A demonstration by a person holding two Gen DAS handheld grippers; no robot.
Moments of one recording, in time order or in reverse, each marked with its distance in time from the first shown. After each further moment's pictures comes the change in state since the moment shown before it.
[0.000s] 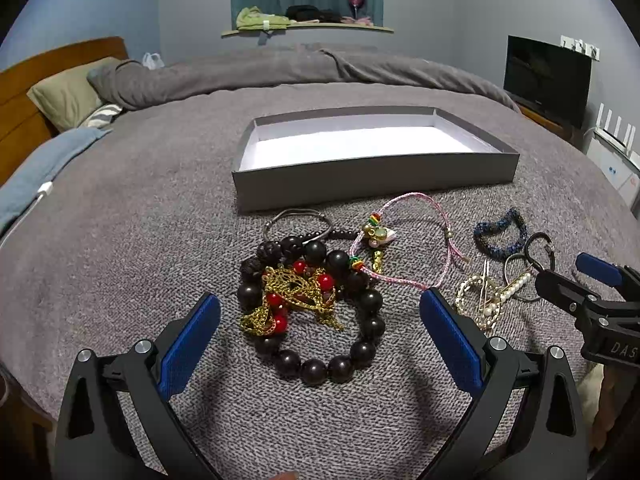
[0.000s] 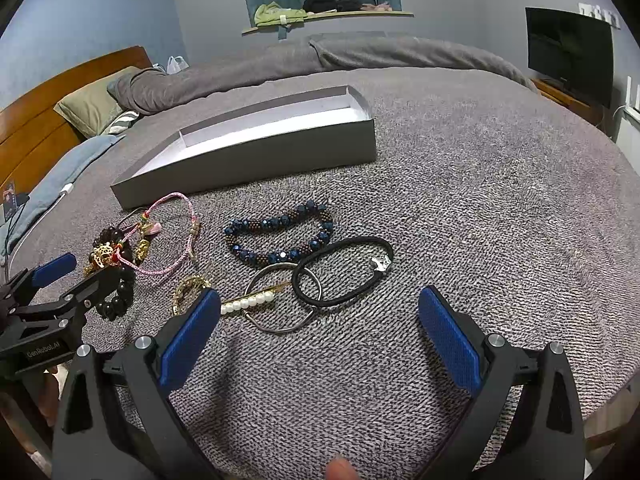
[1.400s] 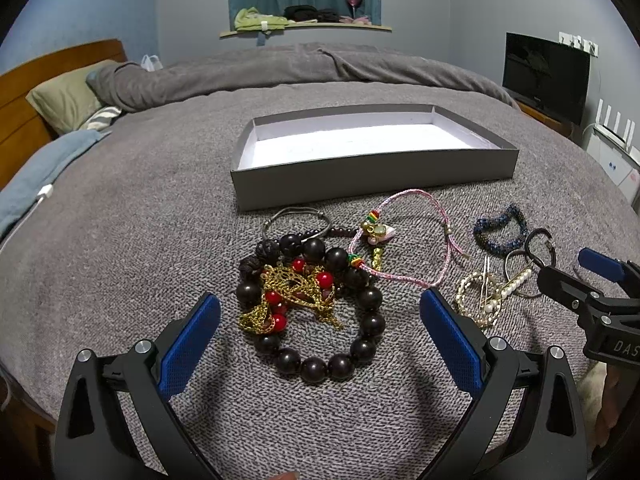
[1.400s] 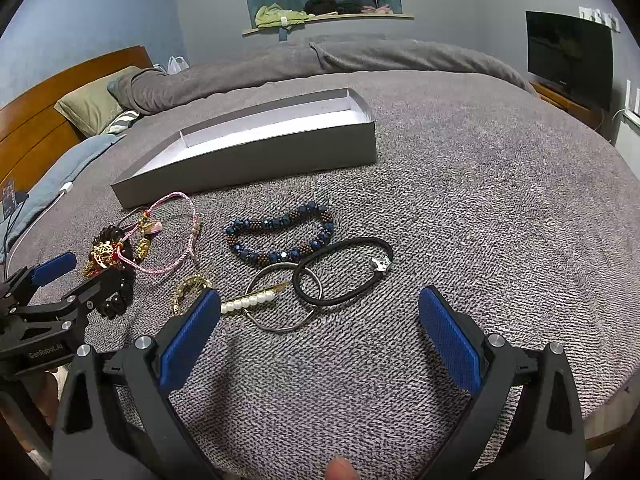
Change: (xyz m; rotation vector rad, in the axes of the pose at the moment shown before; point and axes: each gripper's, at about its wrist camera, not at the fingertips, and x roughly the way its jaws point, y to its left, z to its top) left arm 0.000 -0.004 -0.002 0.012 0.001 0.005; right arm -0.004 0.003 -0.002 -0.008 -0.011 -0.011
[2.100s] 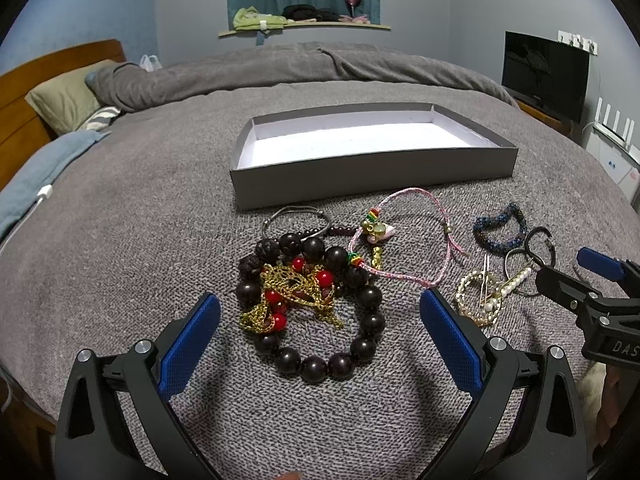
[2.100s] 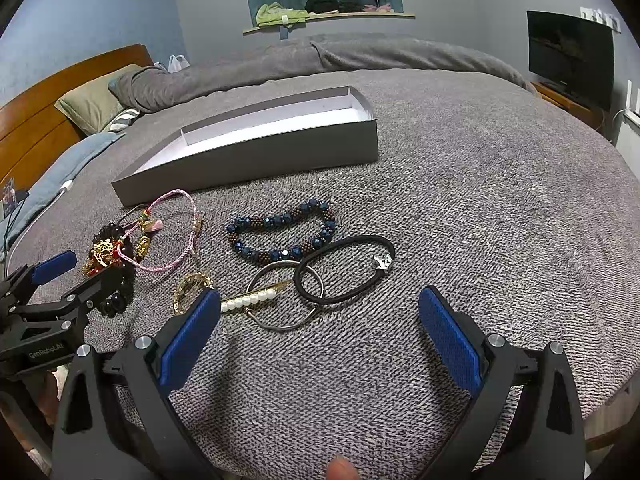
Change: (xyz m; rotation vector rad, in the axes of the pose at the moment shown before) left arm 0.000 0.000 0.000 0.003 0.002 -0.003; right arm -0.001 0.001 0.000 0.000 0.002 -0.006
